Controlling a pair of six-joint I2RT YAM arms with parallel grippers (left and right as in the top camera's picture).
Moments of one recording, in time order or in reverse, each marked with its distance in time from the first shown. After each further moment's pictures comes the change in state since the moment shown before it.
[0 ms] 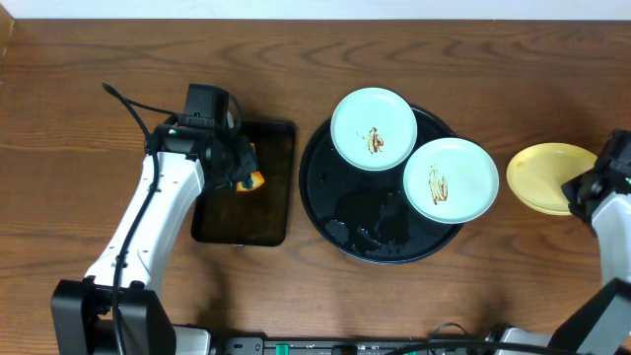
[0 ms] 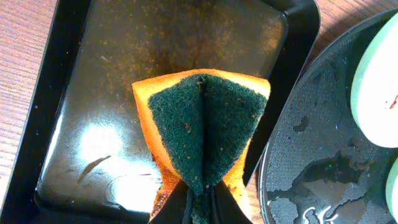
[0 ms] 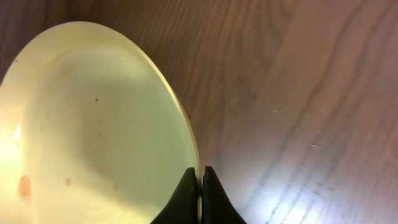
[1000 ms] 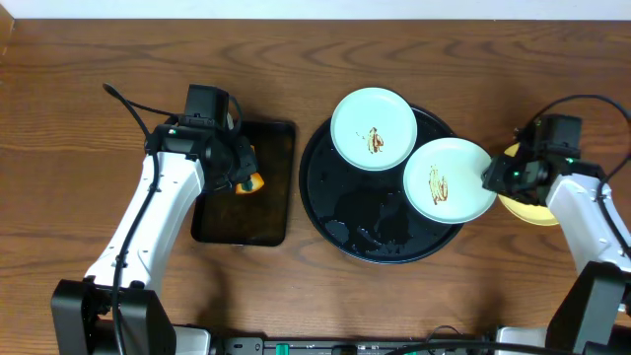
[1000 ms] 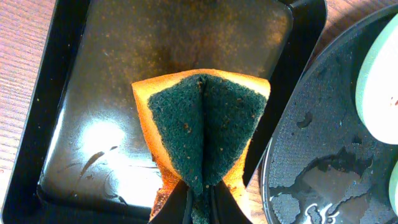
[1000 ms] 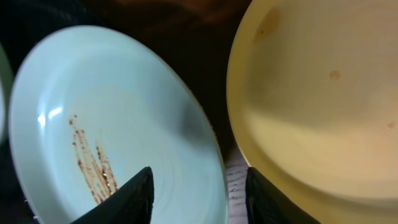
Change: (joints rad) left arm 0.000 0.000 0.000 -0.018 0.000 0.000; right arm 0.282 0.055 0.000 -0.008 -0.462 -0.409
